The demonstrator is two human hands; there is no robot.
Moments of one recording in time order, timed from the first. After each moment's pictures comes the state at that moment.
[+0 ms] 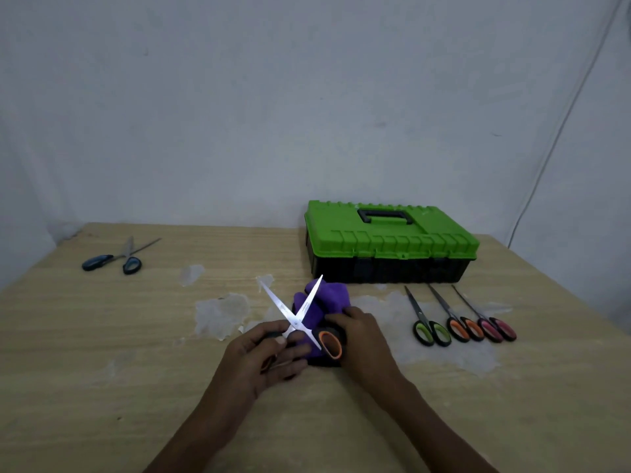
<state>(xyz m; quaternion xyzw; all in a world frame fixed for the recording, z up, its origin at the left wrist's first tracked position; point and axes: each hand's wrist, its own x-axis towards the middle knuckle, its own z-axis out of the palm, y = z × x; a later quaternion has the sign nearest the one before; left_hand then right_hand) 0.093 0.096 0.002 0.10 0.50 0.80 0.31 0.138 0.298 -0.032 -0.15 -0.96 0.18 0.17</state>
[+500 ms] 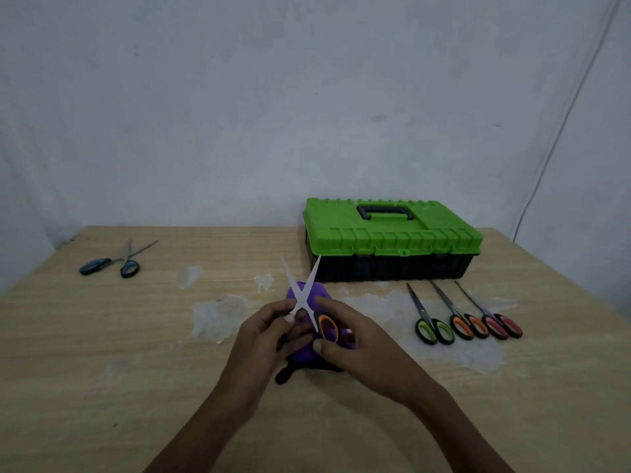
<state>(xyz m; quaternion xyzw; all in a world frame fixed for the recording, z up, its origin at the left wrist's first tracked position) 0.089 0.123 0.020 0.11 0.53 0.80 0.26 0.174 0.276 0.026 -0.04 -0.87 0.47 0.12</state>
